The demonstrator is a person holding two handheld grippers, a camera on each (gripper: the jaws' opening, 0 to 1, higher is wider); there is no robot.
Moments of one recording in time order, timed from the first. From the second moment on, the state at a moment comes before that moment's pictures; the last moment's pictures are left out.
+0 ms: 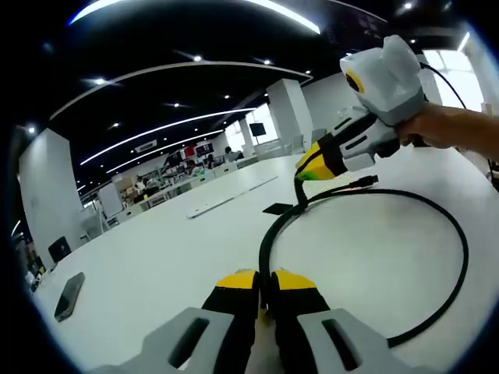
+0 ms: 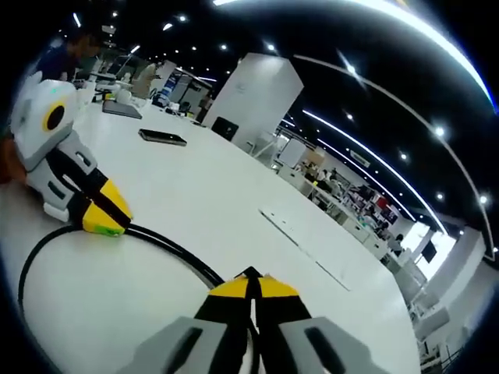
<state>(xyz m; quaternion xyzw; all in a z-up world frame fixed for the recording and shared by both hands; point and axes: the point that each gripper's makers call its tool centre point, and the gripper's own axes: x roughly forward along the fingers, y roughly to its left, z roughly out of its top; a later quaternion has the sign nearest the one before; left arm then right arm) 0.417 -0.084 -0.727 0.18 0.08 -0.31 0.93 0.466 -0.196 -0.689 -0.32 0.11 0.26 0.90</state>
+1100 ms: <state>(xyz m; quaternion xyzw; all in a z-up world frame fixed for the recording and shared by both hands) 0.419 -0.084 -0.724 0.18 0.08 -0.31 0.93 0.489 -0.191 -0.696 -0.33 0.12 0.26 0.90</state>
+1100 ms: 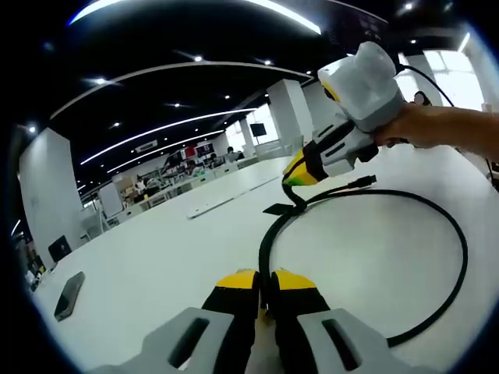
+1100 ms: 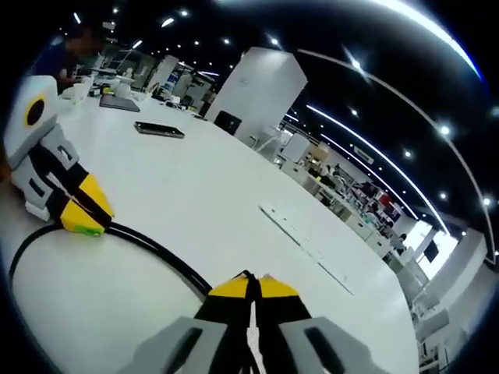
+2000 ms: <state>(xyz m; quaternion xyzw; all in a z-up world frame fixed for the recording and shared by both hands) 0.418 -0.084 -0.726 0.17 0.08 -0.31 0.93 0.505 -0.194 -0.707 -0.32 0.13 0.25 0.90</state>
